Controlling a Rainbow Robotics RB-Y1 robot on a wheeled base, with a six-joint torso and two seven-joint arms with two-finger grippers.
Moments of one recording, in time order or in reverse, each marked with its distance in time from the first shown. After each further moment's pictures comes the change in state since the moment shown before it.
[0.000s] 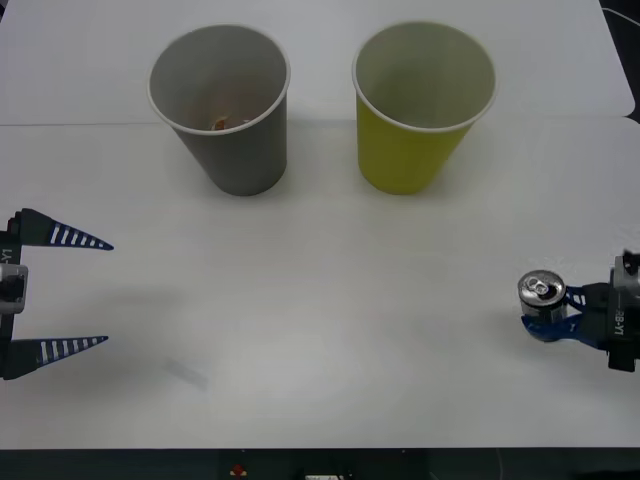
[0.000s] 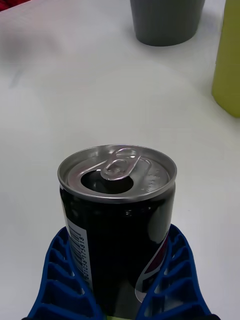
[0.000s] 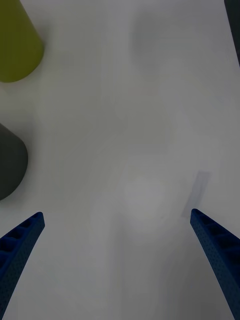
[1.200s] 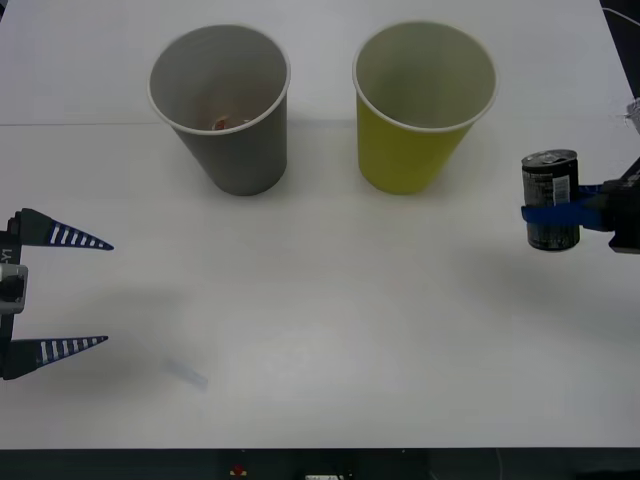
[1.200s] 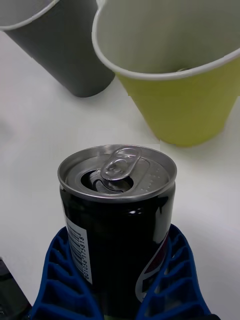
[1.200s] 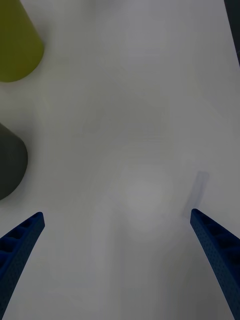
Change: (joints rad) right arm -0.255 0.037 -0.190 -0.416 0.381 -0.172 -1.155; left arm 0.000 0.000 0.000 0.000 0.000 0.000 0.000
